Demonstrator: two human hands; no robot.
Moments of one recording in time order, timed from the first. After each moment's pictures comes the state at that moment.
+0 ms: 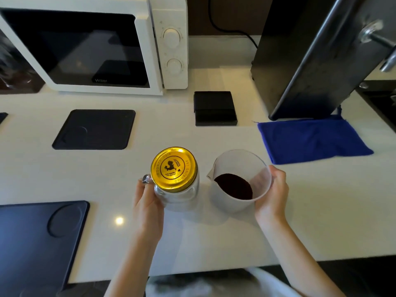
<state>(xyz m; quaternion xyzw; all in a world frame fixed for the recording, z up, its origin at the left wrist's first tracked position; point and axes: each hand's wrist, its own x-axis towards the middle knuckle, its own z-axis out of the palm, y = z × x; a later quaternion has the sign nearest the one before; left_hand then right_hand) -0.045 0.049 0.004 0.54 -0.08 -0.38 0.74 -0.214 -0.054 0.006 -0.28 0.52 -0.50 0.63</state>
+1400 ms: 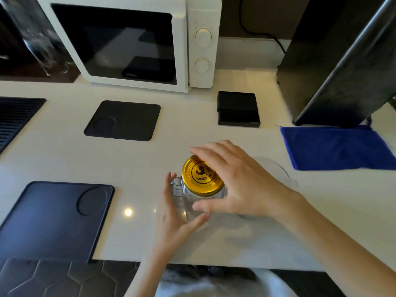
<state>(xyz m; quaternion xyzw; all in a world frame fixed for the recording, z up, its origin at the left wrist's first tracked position) -0.046 0.097 -0.039 0.75 -0.38 -0.23 0.49 -0.155 -0.037 0.077 -0.97 0.11 -0.12 0.18</state>
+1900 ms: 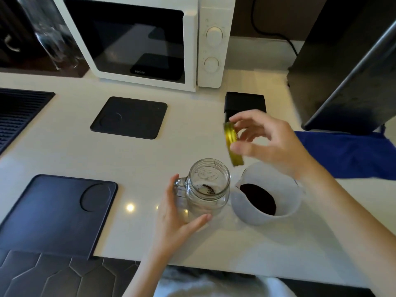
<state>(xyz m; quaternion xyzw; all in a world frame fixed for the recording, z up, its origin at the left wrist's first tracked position) -0.045 0.095 -0.042 0.76 -0.37 -0.22 0.49 -0.158 -0.092 0.099 -0.84 0.21 -0.21 0.46</state>
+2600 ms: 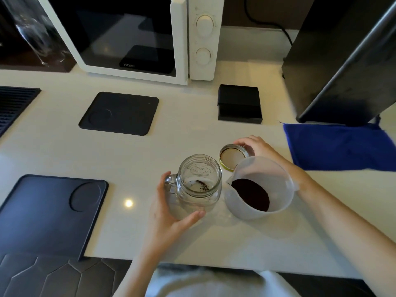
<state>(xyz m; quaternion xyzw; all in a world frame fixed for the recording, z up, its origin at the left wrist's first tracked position) -0.046 0.095 -0.040 0.75 -0.35 -0.25 0.50 -0.176 -0.150 -0.003 -0.86 0.33 -0.02 0.39</state>
